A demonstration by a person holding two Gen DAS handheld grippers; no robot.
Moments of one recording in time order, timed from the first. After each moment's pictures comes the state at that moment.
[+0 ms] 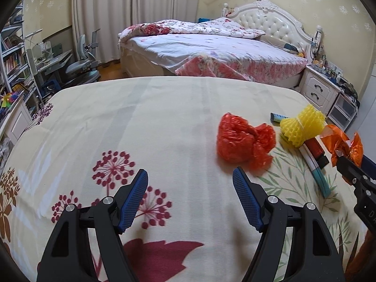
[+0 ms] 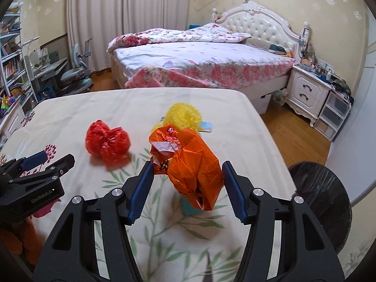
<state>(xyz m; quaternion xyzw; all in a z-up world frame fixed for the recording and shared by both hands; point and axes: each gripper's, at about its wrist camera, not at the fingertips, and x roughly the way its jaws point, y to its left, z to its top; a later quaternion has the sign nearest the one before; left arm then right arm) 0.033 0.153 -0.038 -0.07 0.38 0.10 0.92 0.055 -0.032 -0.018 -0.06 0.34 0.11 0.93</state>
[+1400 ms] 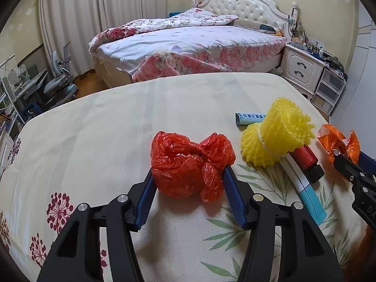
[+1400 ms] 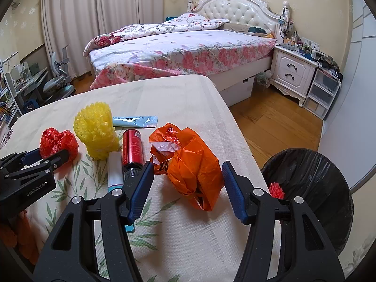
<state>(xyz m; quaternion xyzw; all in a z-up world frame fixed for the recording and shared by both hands) 0.093 0.101 -0.047 -0.01 0.40 0.04 0.91 0.104 -0.086 -0.047 -0.02 0.37 0.07 0.93</state>
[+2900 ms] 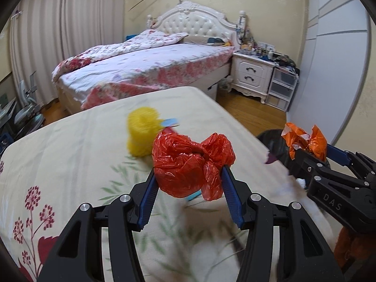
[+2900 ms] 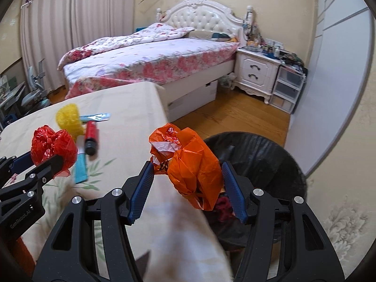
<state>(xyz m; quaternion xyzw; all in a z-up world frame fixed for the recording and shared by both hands) 0.035 -0.016 -0.013 0.02 0.34 -0.10 0.93 0.028 -0.177 -0.024 -0.02 0.34 -0.04 0.94</state>
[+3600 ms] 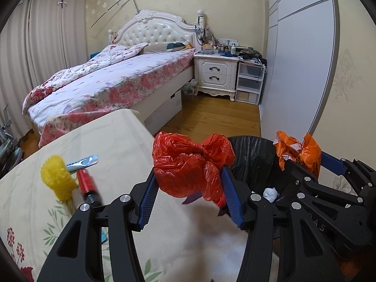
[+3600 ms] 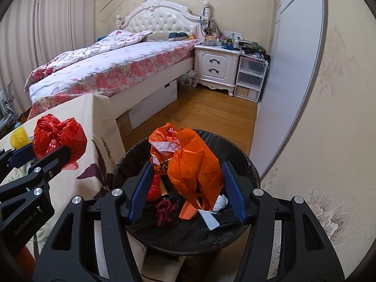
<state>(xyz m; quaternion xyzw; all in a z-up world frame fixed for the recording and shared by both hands) 0.062 -0.123 -0.012 0.08 0.32 -0.18 0.93 0.029 -0.267 -0.036 0.03 0.33 -0.13 0.93</state>
